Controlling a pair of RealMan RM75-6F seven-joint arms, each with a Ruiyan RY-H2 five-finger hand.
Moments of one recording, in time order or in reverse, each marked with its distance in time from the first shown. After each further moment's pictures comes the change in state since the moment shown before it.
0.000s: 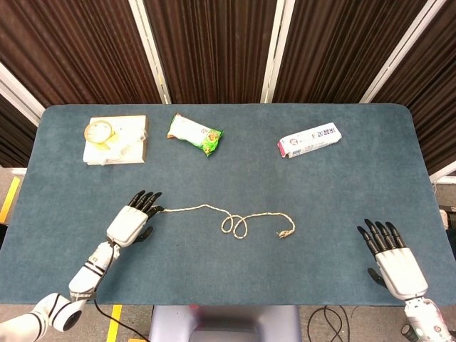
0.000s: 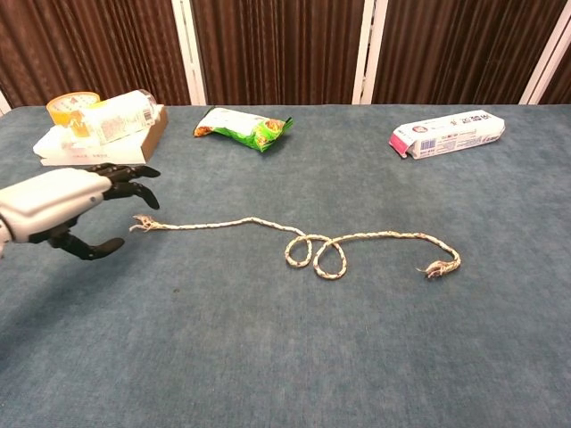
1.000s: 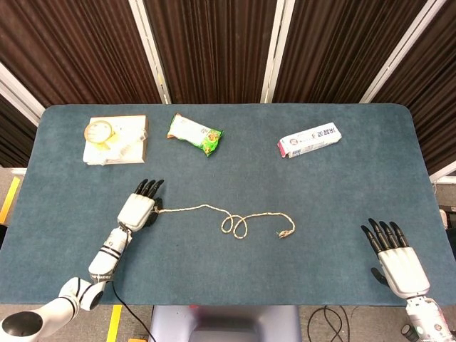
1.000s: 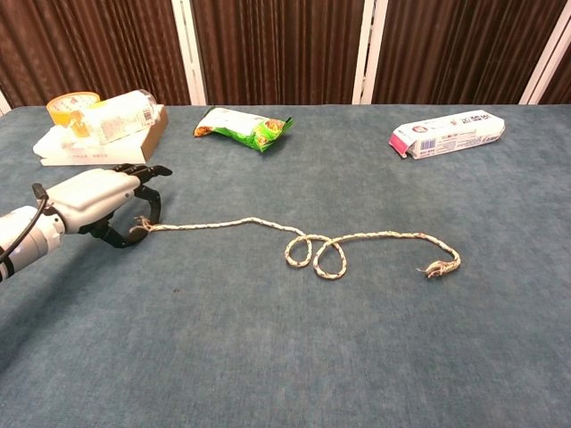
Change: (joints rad) left arm -0.103 -0.232 -0.022 0.385 -0.098 -0.061 -0.076; right arm 0.002 0.003 0.004 -0.009 0.045 -0.021 -0.025
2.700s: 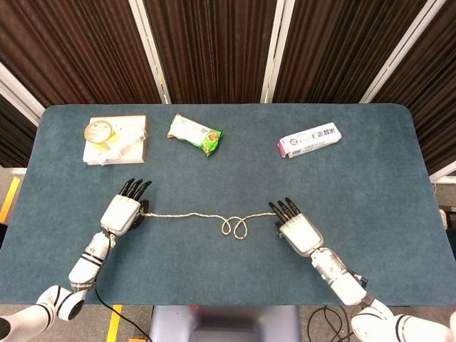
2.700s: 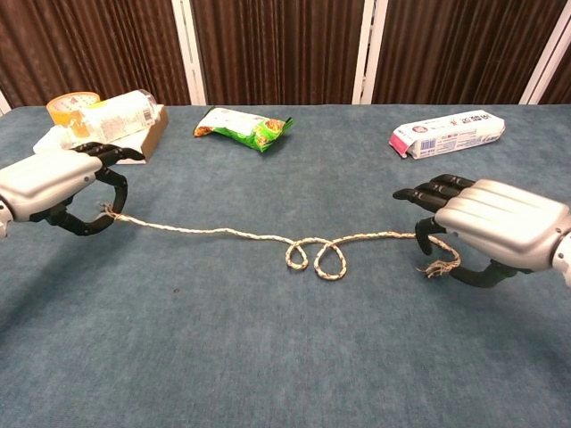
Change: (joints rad) left arm 0.058 0.174 0.048 -0.219 0.005 0.129 0.064; right arm 0.415 -0.352 0.135 0.108 0.097 -0.447 -0.358
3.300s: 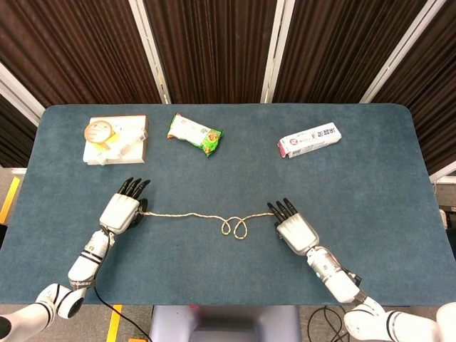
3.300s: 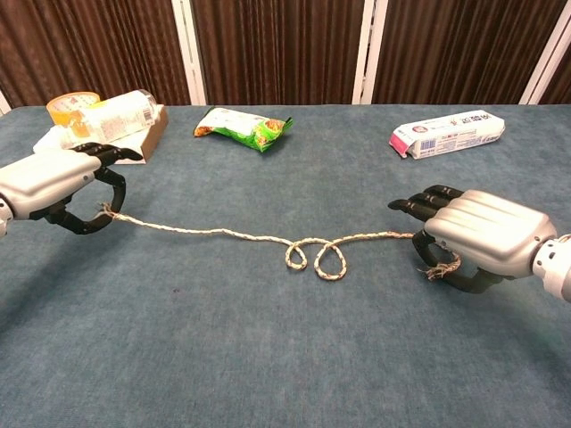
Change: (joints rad) left arm -0.006 0.001 -0.002 0.018 -0.006 -0.018 -0.015; right arm 0.035 -0.049 -0.020 0.048 0.074 -0.015 -0.043
